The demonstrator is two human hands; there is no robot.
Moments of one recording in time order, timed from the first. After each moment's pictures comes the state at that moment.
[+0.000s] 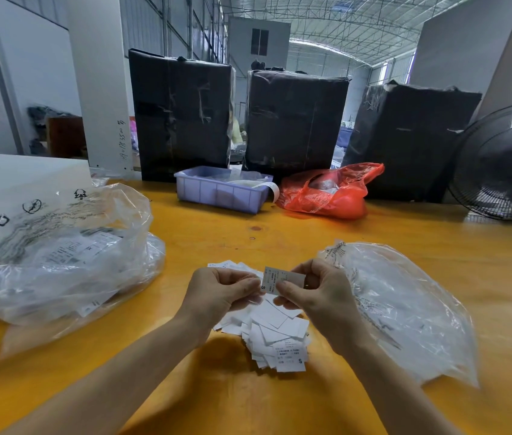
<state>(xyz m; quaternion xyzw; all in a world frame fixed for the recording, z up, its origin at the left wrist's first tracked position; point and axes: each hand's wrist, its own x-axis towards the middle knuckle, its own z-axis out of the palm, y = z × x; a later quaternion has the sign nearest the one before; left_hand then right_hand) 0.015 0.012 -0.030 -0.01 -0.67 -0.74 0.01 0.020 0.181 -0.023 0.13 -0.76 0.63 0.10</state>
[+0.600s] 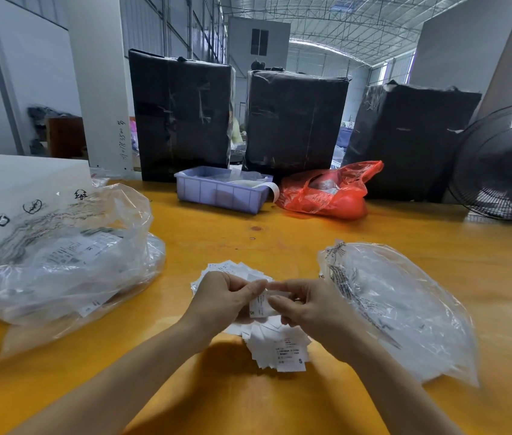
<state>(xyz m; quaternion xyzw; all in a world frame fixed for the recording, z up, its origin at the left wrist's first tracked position) 0.018 0.016 -0.034 -0.05 -0.72 -0.70 -0.02 0.023 0.180 -0.022 0.12 -0.84 0.53 -0.03</state>
